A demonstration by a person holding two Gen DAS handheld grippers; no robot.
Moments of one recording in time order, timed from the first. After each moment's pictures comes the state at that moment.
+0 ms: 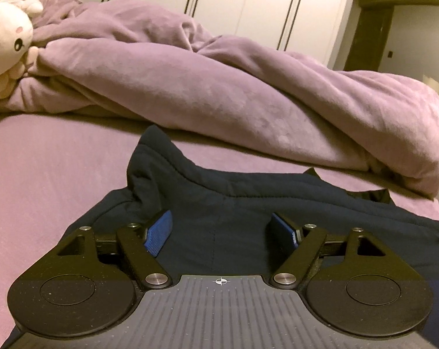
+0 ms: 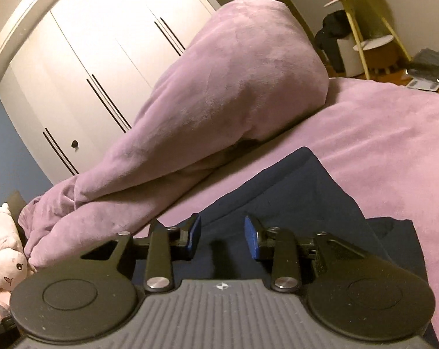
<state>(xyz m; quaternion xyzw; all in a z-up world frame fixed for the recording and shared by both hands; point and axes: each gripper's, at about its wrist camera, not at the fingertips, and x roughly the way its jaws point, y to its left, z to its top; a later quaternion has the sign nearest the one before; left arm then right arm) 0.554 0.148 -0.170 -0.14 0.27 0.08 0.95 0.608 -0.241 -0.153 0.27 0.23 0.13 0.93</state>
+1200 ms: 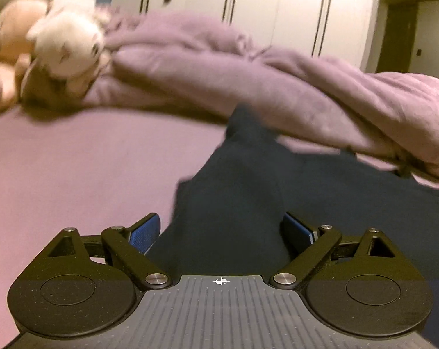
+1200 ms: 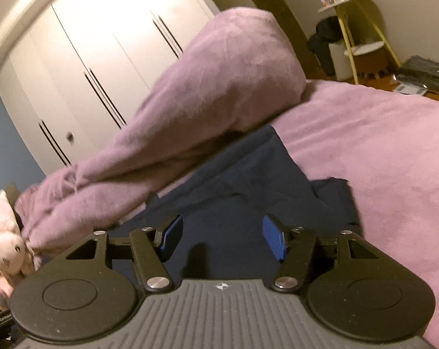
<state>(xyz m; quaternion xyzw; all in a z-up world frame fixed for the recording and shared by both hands) 0.444 0.169 -0.155 -0.13 0.28 0.16 0.94 0.539 -0.262 -0.142 0.25 0.25 0.11 0.93</state>
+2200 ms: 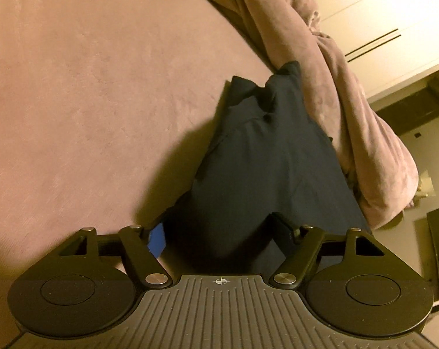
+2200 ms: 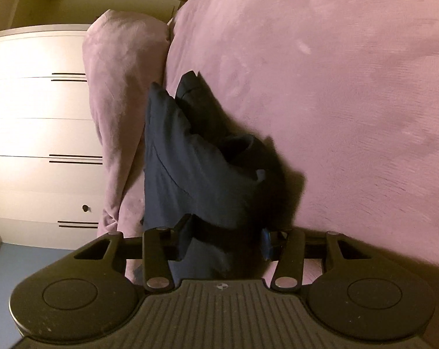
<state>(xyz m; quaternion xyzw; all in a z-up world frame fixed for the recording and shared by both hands) 0.341 0.223 -0.184 -0.46 0.35 0.09 0.81 0.408 -0.342 -0.188 0.59 0.37 0.06 0.71</state>
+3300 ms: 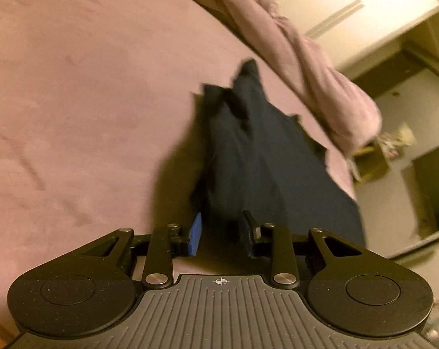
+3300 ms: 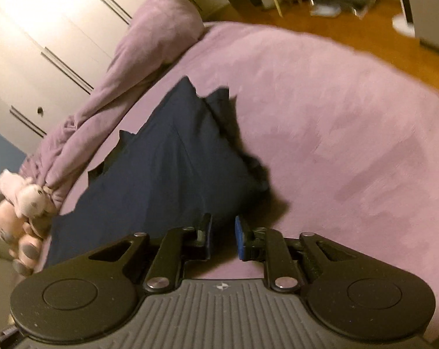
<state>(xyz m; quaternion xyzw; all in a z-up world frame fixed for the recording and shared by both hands) 0.074 0.177 -0.117 -0.40 0.37 0.06 0.84 0.193 -0.391 -0.086 0.30 0.40 0.04 0.86</state>
